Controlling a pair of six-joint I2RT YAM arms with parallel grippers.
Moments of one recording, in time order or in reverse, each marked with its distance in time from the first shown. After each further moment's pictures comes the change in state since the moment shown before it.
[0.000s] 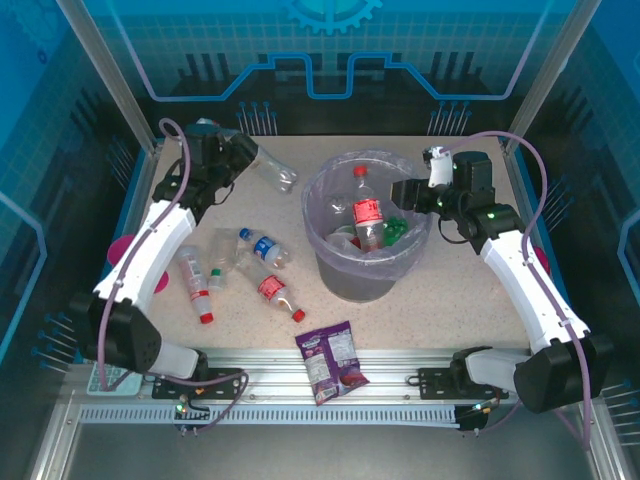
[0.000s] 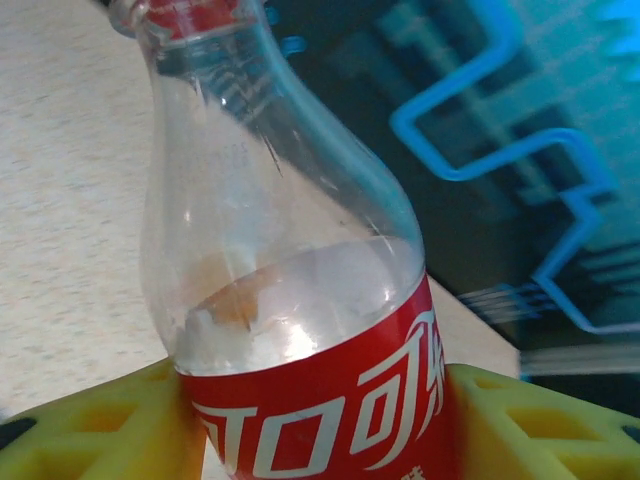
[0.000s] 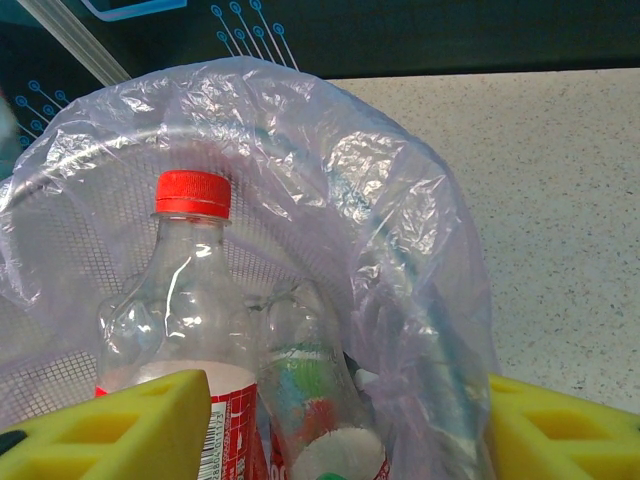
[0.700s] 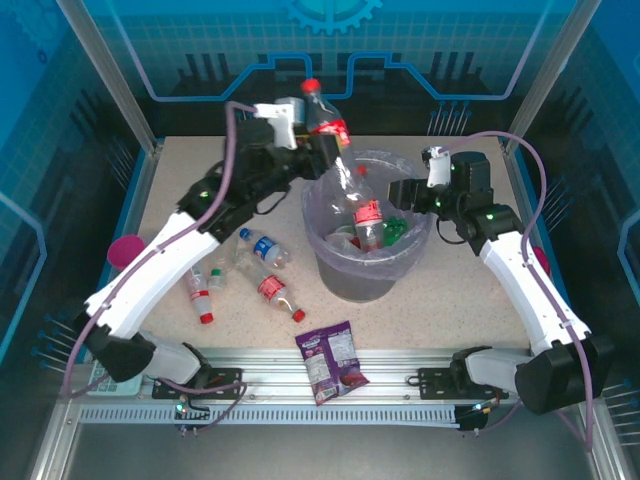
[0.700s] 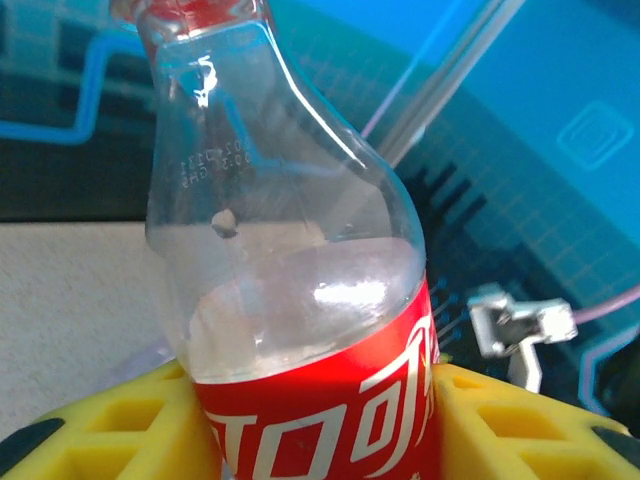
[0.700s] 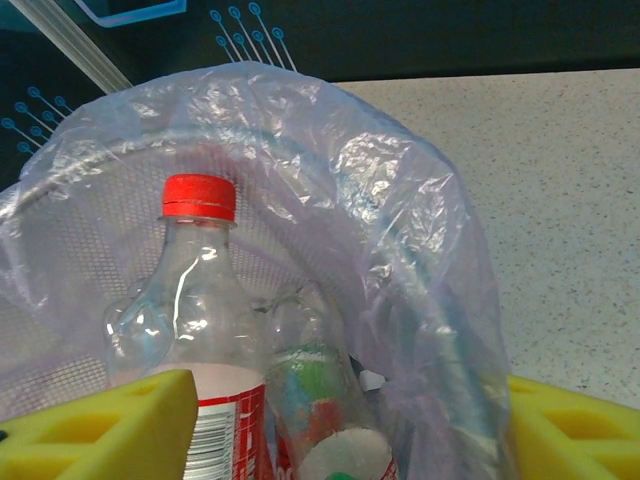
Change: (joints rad) left arm -0.481 0.043 0.273 -0.002 -0.004 0.329; right arm 0.016 -0.014 0.003 0.001 0.018 0.027
